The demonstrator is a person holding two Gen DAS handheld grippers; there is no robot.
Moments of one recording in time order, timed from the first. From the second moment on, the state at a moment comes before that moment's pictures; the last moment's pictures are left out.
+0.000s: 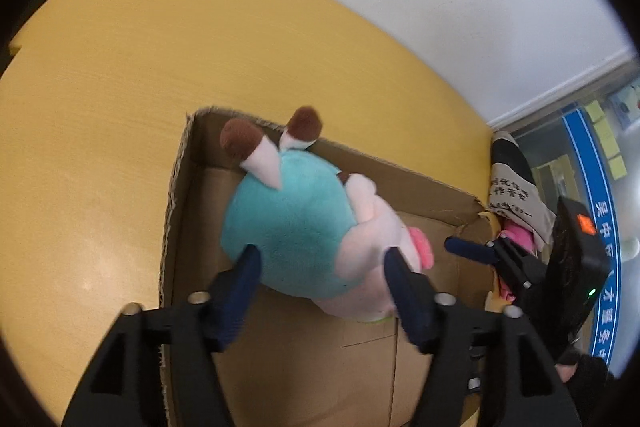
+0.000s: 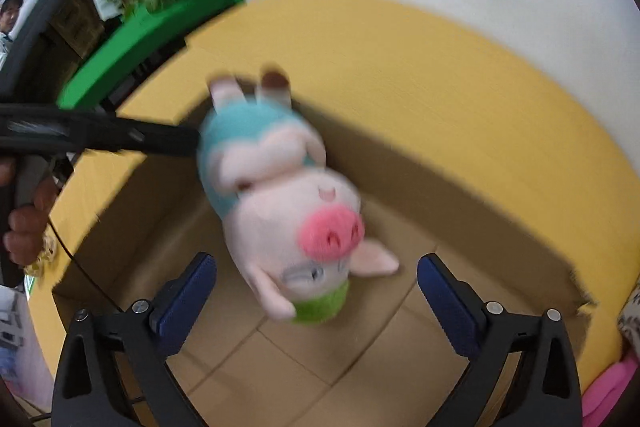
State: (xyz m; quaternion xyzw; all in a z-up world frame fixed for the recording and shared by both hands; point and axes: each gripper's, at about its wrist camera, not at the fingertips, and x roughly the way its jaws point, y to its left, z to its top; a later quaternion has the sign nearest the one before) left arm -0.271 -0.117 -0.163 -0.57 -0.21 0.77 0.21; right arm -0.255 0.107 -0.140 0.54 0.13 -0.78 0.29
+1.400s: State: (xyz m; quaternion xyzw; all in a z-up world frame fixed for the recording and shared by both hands) left arm -0.088 -0.135 0.080 -0.44 -0.05 0.86 0.27; right arm -0.072 0.120 0.085 0.45 0.01 -0.88 0.16
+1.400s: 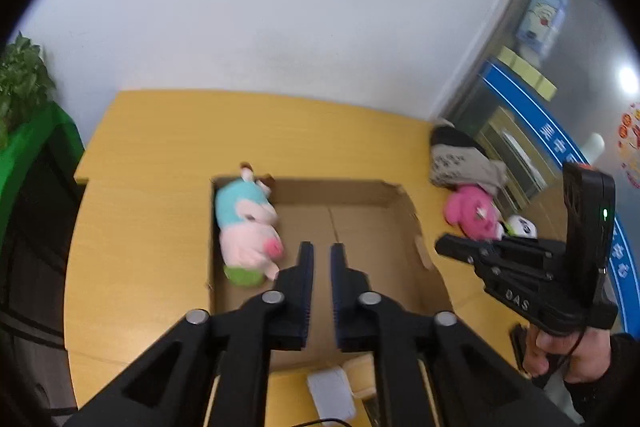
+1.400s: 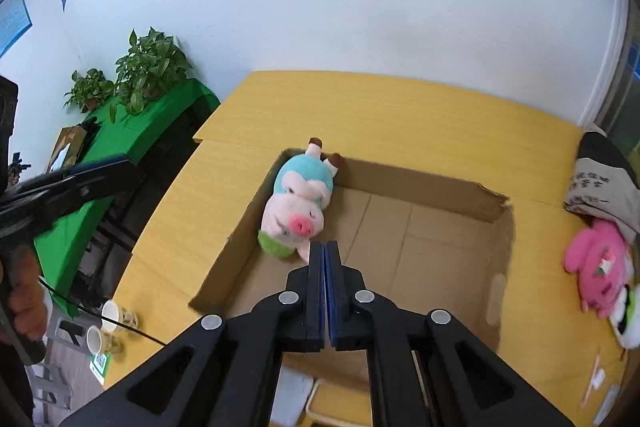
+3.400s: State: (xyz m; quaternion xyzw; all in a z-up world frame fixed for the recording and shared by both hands) left arm 0.054 0.001 -0.181 -0.74 -0.11 0.62 0.25; right arm 0.136 0.140 -0.156 0.66 -0.18 -0.72 0.11
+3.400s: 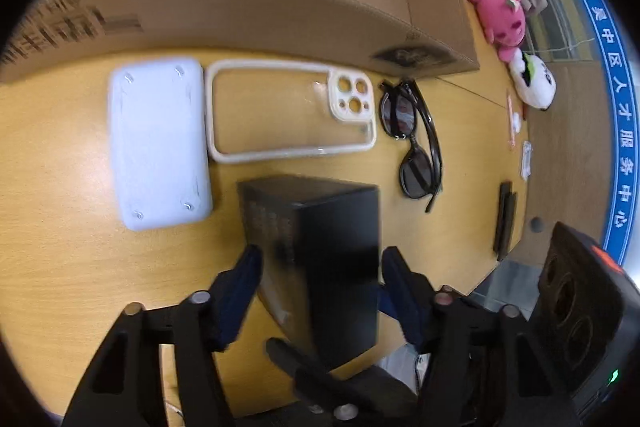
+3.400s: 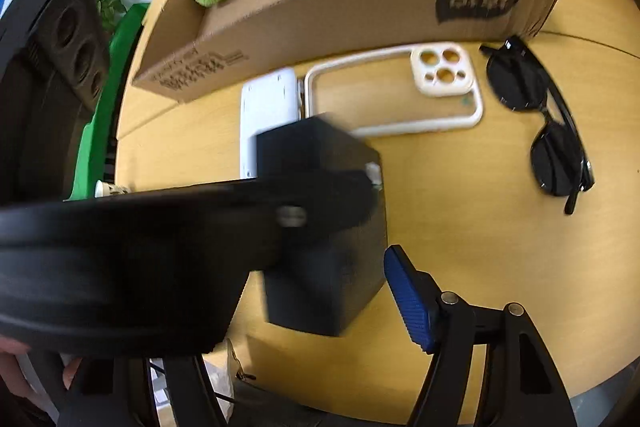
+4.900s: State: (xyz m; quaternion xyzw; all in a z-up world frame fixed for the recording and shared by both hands) left arm 0.007 0.008 0.207 -0.35 -0.05 0.89 0.28; right arm 0.067 0.140 0.191 0.28 -0.05 -0.94 0.20
